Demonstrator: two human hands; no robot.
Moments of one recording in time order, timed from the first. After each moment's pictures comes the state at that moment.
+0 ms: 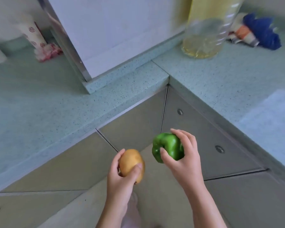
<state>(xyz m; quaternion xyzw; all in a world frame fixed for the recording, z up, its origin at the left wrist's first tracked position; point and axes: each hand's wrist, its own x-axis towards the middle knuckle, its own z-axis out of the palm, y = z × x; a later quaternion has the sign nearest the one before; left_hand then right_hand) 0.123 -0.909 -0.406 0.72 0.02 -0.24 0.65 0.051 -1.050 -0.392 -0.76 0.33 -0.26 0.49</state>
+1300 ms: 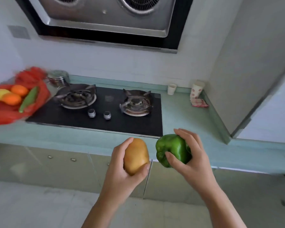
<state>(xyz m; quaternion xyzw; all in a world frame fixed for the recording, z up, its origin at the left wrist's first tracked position) 0.138 -0.466 -0.194 0.78 -0.05 0.12 0.61 0.154 -0.652 -0.155 -0.85 -0.12 -0.17 0.49</state>
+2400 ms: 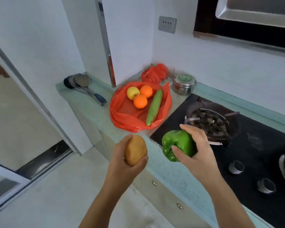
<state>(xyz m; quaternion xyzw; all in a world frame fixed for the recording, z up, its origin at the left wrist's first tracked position) 0.295 0.012 -0.235 0.78 0.26 0.26 0.51 0.422 -0.147 -0.199 -0.79 -0.33 0.03 0.51</state>
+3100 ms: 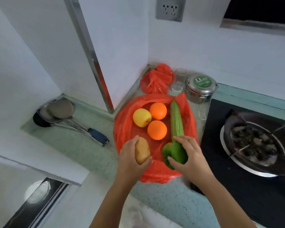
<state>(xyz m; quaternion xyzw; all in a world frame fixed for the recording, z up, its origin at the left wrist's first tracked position) 0.484 0.266 -0.297 0.88 0.17 0.14 0.42 0.556 0.083 -0.271 -0.88 -0.21 0.08 0.41</state>
